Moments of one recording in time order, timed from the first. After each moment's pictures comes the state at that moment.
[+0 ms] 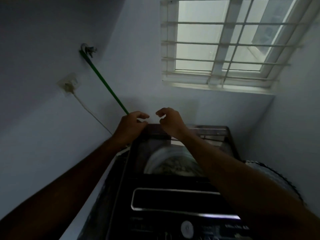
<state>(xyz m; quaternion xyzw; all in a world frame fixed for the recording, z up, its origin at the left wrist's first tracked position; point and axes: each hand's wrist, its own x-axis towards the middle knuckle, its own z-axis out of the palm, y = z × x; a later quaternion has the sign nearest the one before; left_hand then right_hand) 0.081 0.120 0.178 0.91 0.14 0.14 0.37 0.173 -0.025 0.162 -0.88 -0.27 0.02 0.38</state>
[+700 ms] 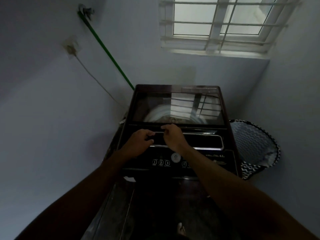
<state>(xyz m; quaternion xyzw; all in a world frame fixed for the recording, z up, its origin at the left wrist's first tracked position) -0.101 0.018 0.054 0.91 0.13 -0.04 0.38 -0.016 -0.130 0.035 -0.90 -0.19 0.15 0.37</state>
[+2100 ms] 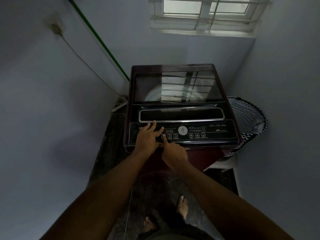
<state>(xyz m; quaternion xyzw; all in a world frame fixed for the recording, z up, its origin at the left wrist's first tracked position) -0.165 0.020 -0.042 0.99 0.03 -0.05 0.14 -0.186 -0.123 -0.008 -0.97 -0.18 0.14 0.08</state>
